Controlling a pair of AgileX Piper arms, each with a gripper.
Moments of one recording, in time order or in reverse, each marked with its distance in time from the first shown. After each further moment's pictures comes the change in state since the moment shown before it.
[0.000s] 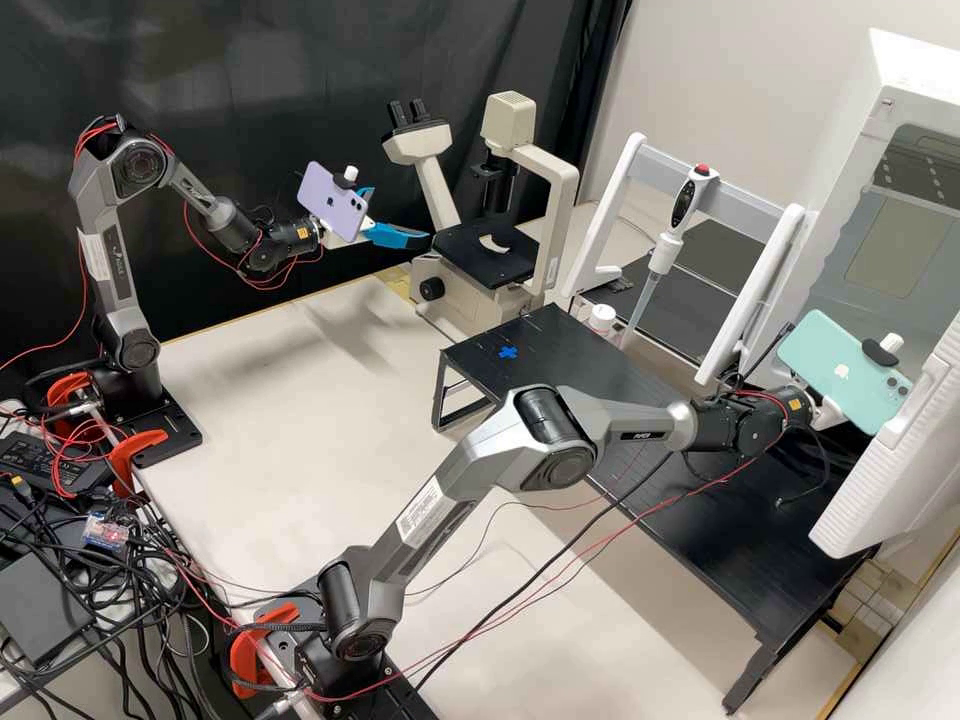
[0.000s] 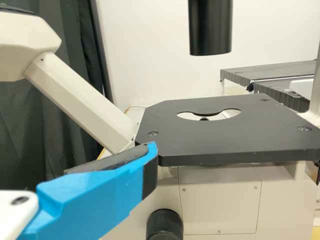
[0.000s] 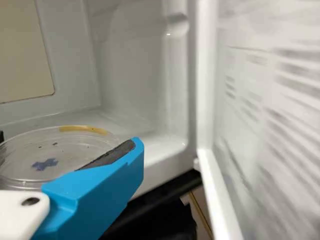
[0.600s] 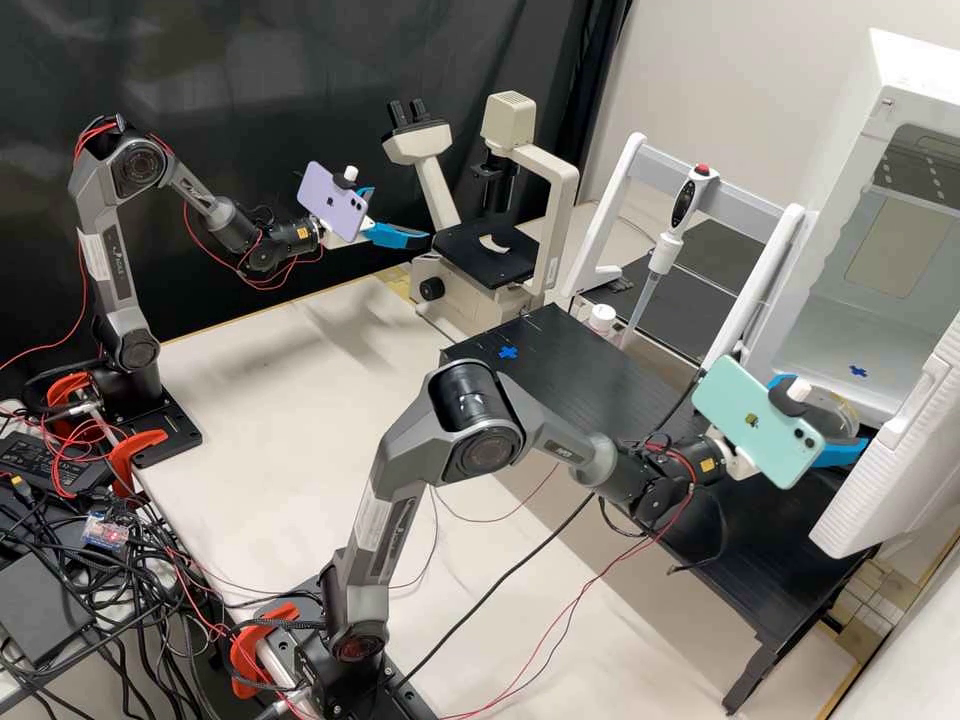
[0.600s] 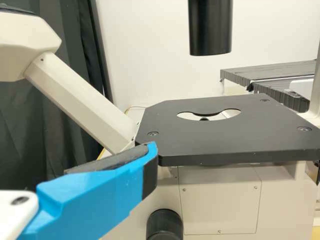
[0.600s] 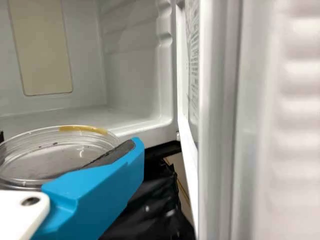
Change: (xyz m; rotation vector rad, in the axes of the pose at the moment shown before) left arm 0.000 0.000 0.000 0.000 0.000 0.000; right arm -0.117 -0.004 0.034 0.020 0.046 0.079
